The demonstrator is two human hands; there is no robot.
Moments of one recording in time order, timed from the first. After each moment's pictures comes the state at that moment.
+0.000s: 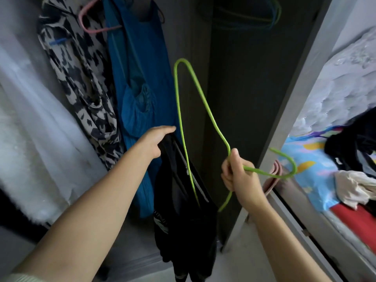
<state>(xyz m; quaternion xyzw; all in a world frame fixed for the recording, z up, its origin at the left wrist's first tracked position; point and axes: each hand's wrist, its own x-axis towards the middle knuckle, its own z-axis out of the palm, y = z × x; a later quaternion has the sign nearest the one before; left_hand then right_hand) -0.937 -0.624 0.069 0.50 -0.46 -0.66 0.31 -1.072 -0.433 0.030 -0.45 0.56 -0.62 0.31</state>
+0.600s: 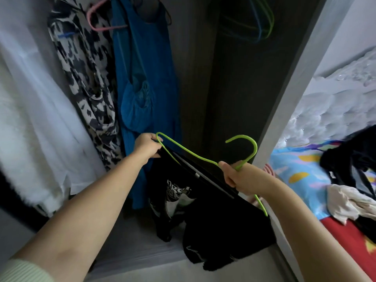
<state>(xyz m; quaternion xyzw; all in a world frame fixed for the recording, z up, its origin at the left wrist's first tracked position) -0.928 -0.615 0.025 0.59 -0.58 -0.46 0.33 -1.132 -0.423 0.074 -0.54 0.73 -0.15 0.38</state>
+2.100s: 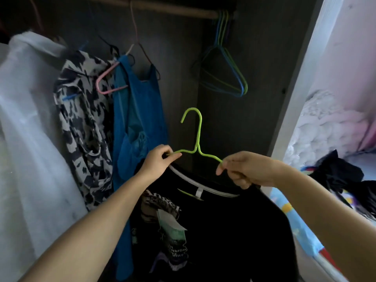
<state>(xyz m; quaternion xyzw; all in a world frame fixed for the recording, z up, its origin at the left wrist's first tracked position) -0.946 -0.666 0.087 0.30 -0.82 -0.32 0.38 -1.121 -0.468 0.173 -0.52 0.66 -0.31 0.45</state>
